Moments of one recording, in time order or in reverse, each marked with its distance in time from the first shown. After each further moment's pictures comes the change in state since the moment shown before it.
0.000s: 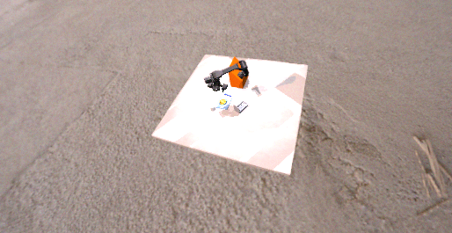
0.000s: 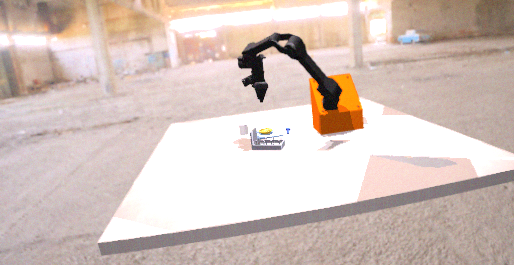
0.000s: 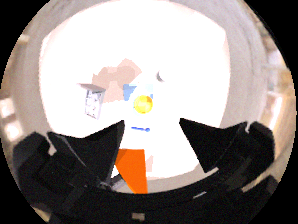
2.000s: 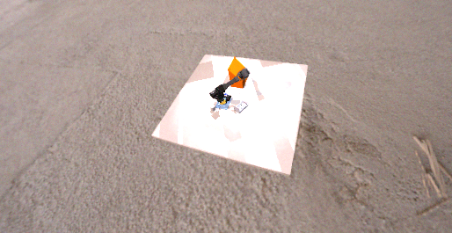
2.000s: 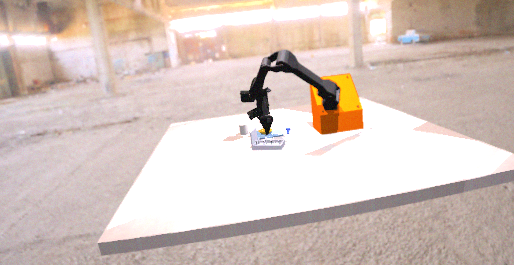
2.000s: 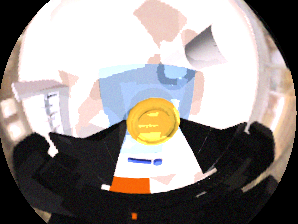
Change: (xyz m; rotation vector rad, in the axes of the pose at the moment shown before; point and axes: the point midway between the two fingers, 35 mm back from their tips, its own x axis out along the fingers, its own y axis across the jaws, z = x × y) arm 0.159 0.015 -0.010 0.001 0.021 0.022
